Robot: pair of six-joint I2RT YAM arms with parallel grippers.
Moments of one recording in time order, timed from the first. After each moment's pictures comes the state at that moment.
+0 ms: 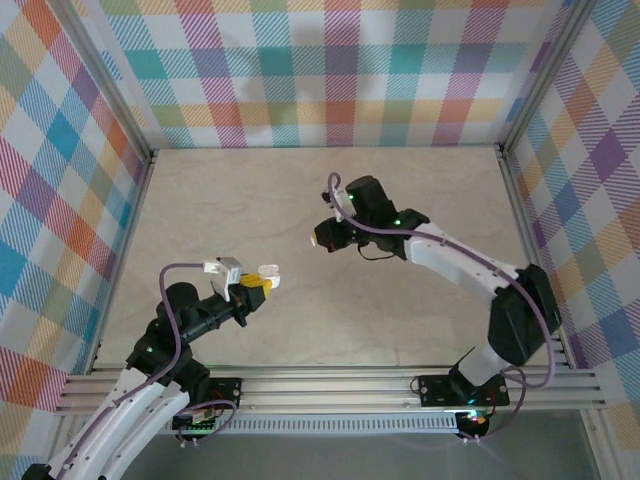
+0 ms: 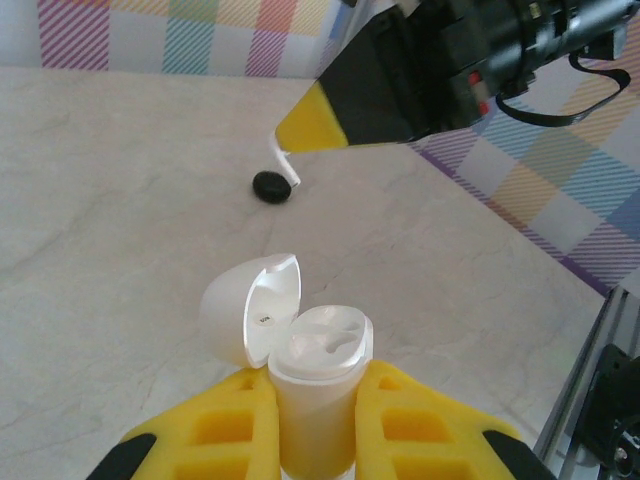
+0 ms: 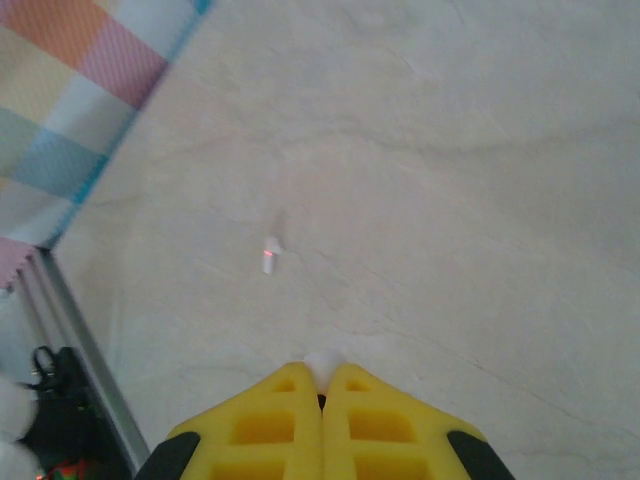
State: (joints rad) left arm -0.50 0.35 0.36 -0.21 0.35 -0.28; right arm 0.71 1.53 1.23 -0.37 -0.38 0.33
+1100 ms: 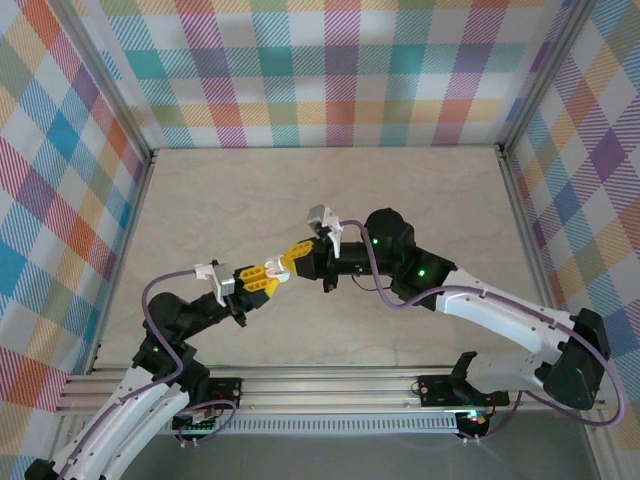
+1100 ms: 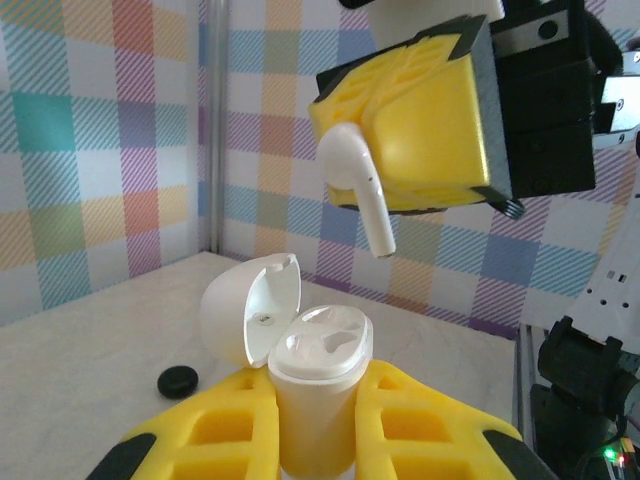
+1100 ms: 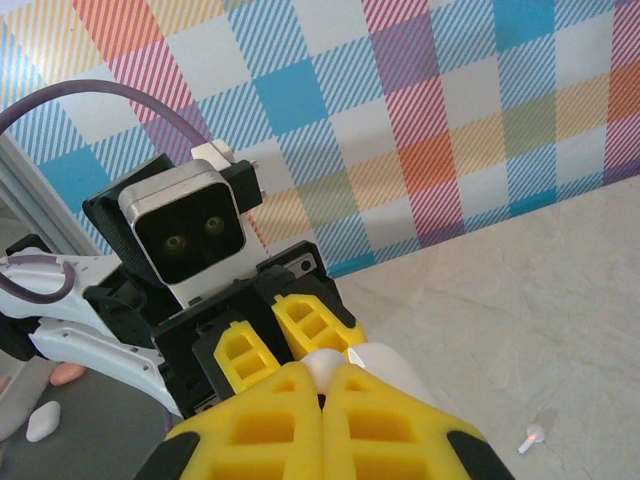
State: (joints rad) left arm -0.51 0.35 0.29 0.26 0.57 -0.18; right arm 0.96 1.22 1.03 0.08 -0.53 0.23
